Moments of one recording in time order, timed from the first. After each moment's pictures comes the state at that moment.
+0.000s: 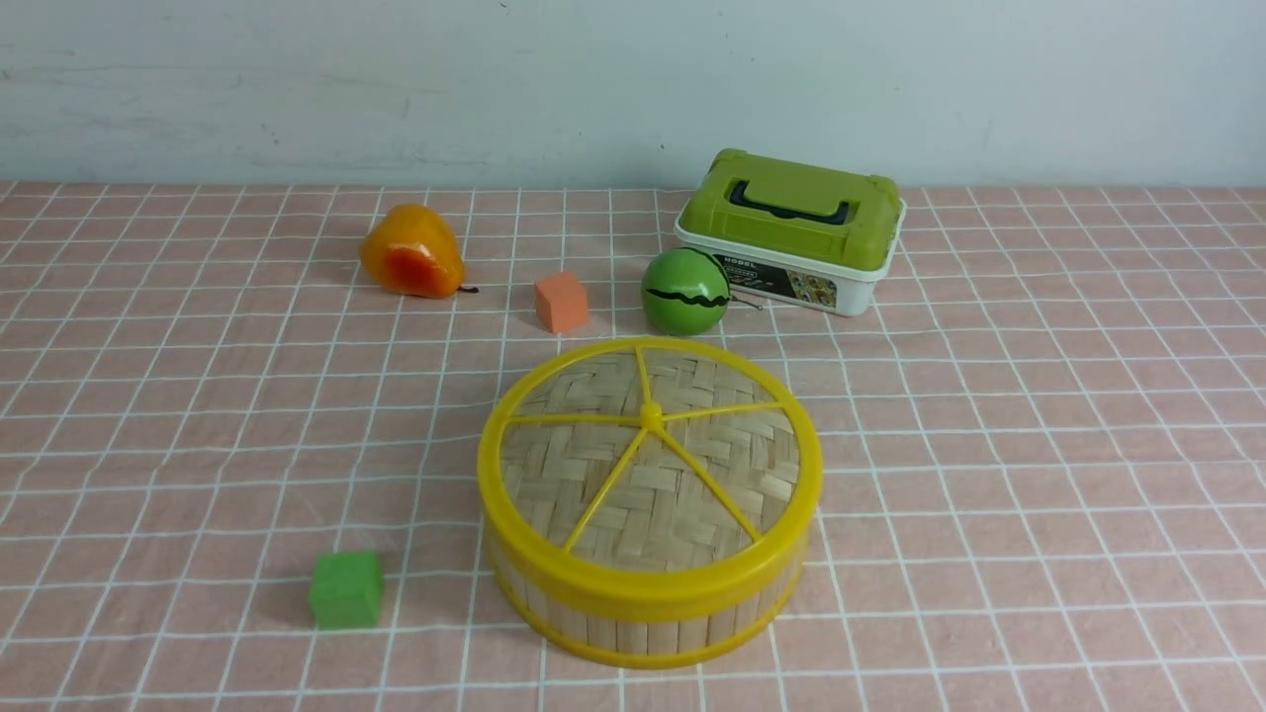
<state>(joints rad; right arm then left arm) -0.06 -0.01 0.02 -0.03 0.38 0.10 -0.04 -0.01 0.03 -0.03 0.39 -0.20</state>
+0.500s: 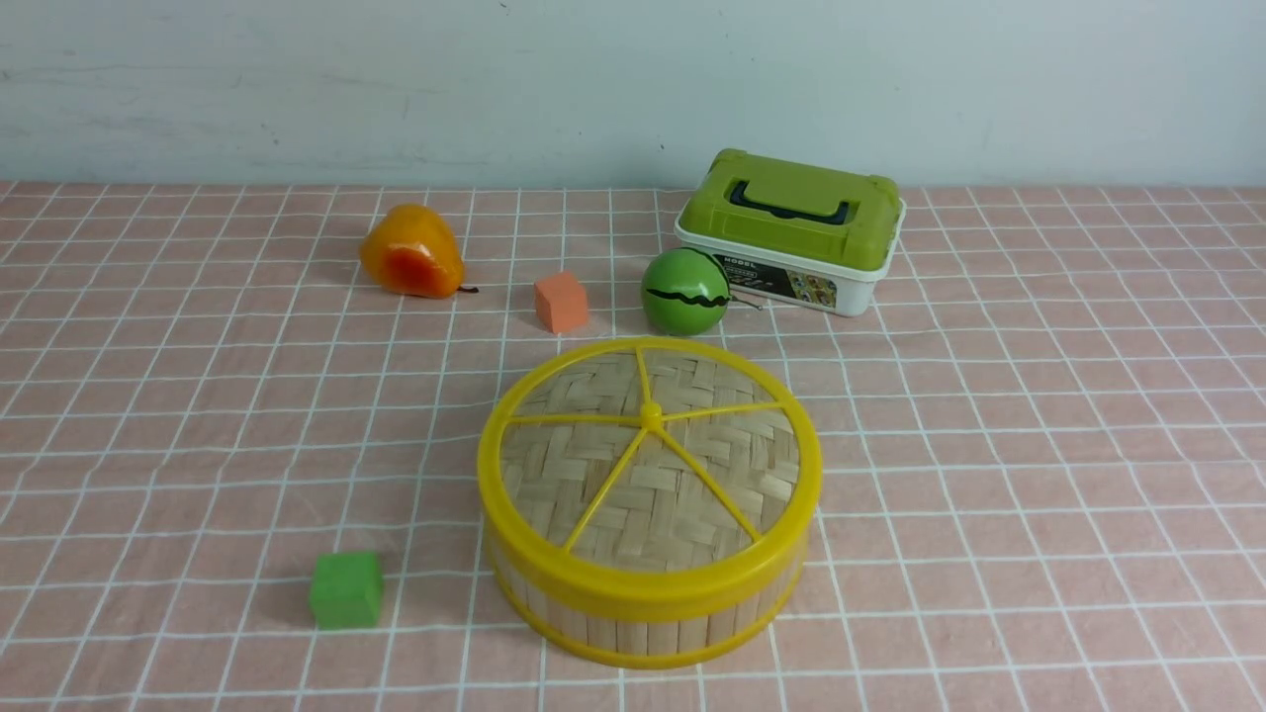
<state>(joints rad) -0.06 -0.01 0.02 -0.03 0.38 0.10 -0.04 -0.01 0.03 -0.03 0.39 -0.20</state>
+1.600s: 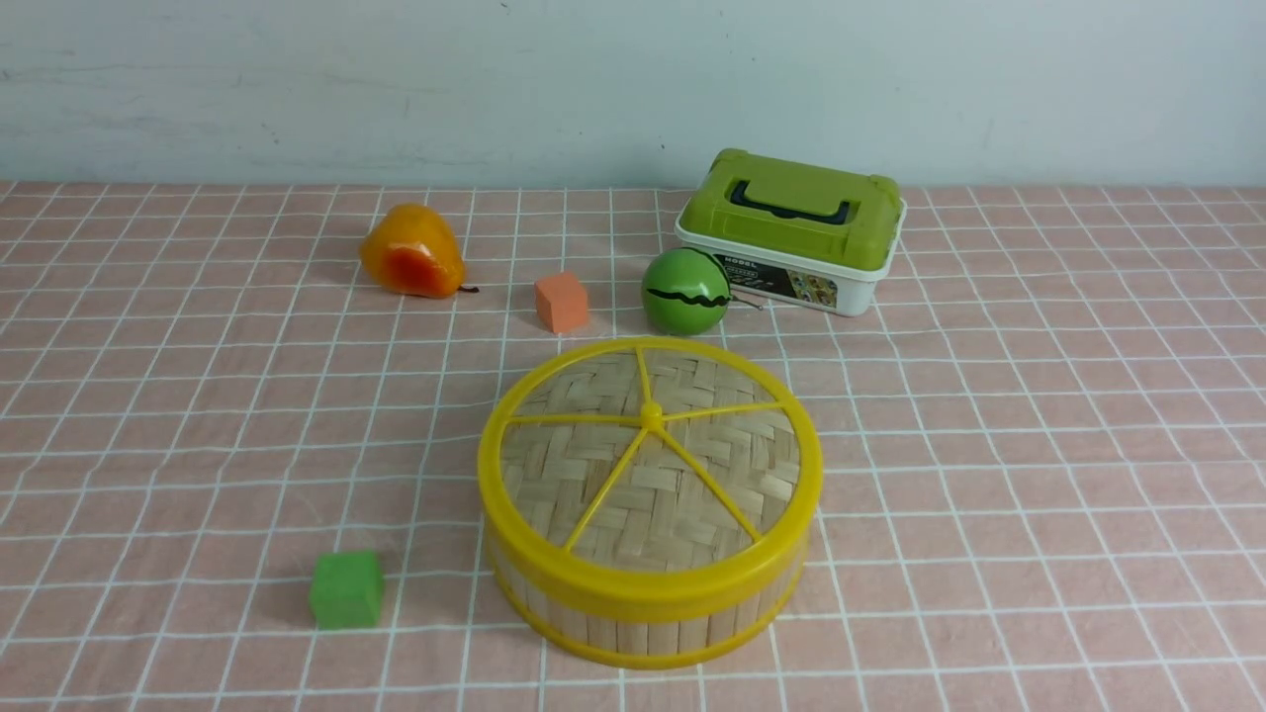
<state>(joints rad) -0.06 -0.01 0.02 0.03 0.38 0.13 -0.04 -0.01 0.03 -0.03 0.39 -0.20</state>
